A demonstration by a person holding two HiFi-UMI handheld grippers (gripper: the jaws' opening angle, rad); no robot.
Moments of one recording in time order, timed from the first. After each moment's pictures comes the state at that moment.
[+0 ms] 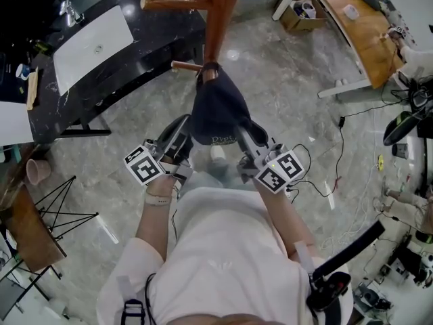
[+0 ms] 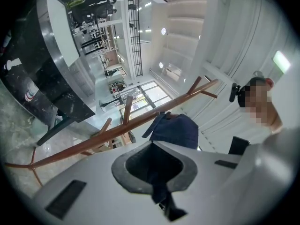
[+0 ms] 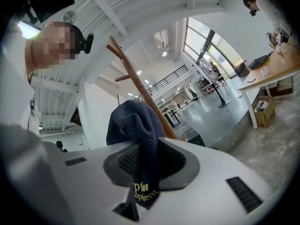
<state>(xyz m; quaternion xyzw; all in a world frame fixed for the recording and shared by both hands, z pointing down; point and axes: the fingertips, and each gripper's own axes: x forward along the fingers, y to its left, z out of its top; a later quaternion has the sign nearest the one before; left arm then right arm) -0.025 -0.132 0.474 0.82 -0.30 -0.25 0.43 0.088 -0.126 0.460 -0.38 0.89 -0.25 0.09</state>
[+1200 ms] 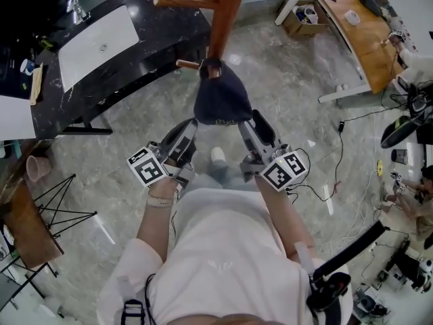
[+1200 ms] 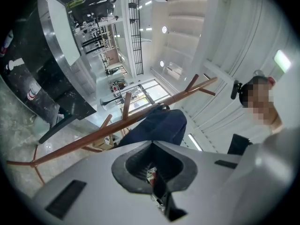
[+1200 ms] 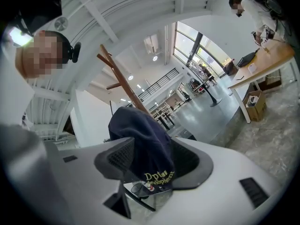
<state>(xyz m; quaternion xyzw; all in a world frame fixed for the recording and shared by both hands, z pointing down) -0.022 -0.115 0.473 0.82 -0.29 -0.23 0.43 0.110 -0.131 0.461 -0.41 0.86 -0.28 0.12</state>
